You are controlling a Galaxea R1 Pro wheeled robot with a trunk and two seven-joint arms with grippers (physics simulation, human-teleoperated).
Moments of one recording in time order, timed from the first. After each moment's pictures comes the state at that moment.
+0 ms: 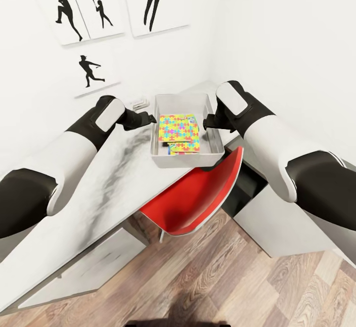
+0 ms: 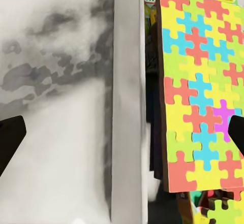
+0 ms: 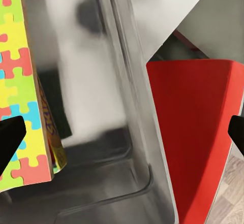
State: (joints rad) left arm -1.59 0.00 -0.41 -0.49 0.91 0.79 0.29; right arm -1.70 0.13 0.34 -0.38 -0.99 0.97 -0.84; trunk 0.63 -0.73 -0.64
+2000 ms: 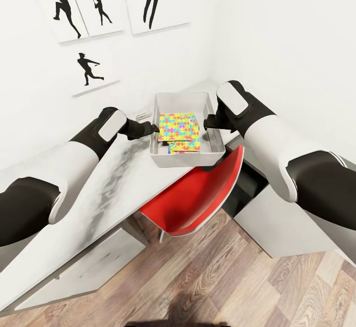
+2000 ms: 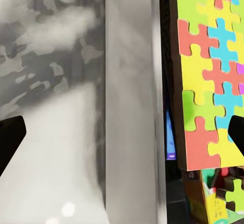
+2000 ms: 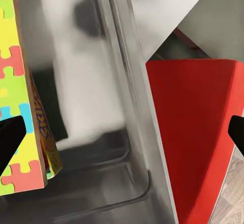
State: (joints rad) left arm -1.53 0.00 -0.41 -0.48 0.91 0.80 0.22; right arm -1.70 0.13 0.35 -0.38 -0.99 0.98 -0.84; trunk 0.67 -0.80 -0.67
